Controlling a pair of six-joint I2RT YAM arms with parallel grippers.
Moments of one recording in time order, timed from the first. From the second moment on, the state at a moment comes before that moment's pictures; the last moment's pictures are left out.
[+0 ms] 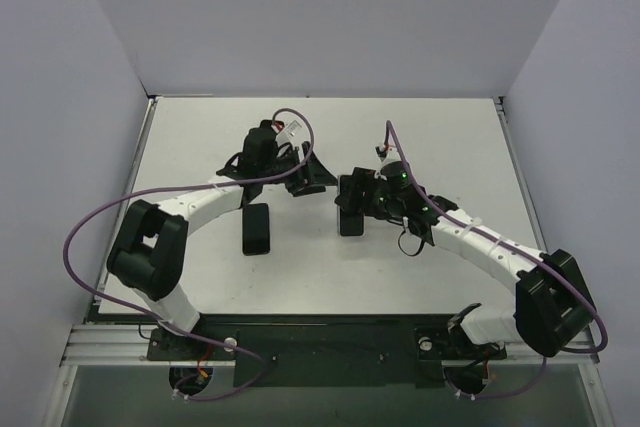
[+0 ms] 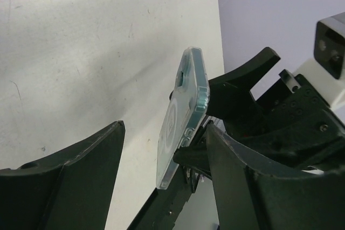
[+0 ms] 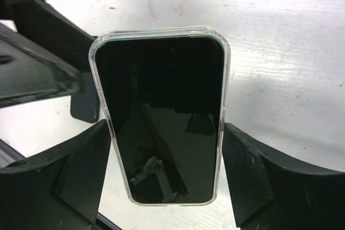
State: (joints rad) left arm -0.47 1.68 1.07 0.12 0.65 -0.90; right arm 0.59 1.33 0.78 -0.07 -0.03 0.61
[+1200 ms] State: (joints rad) left arm -0.52 1.50 1.09 0.27 0.78 -0.85; right arm 0.53 0.96 0.76 -0.30 -0.36 0.57
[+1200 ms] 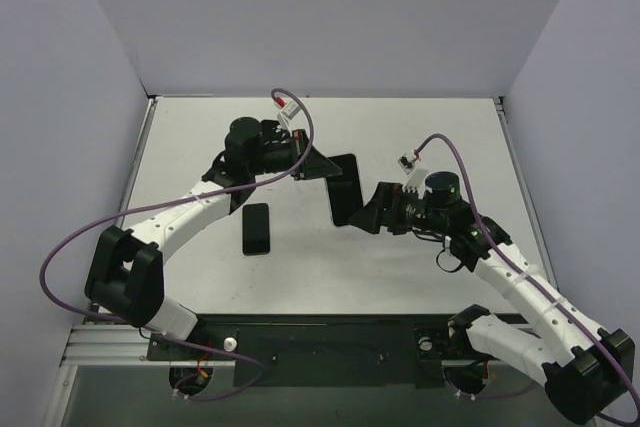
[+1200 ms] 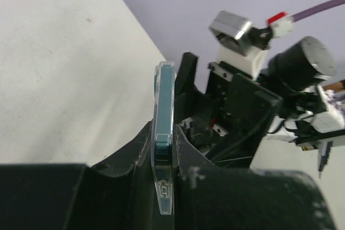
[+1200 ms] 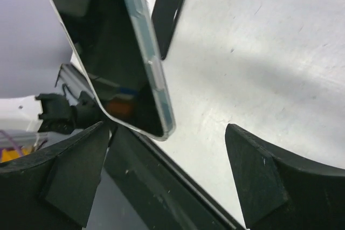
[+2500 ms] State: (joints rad) left arm -0.55 1.52 1.07 0.56 1.00 -1.09; right arm 0.54 1.04 0.60 0.46 -0.73 0.99
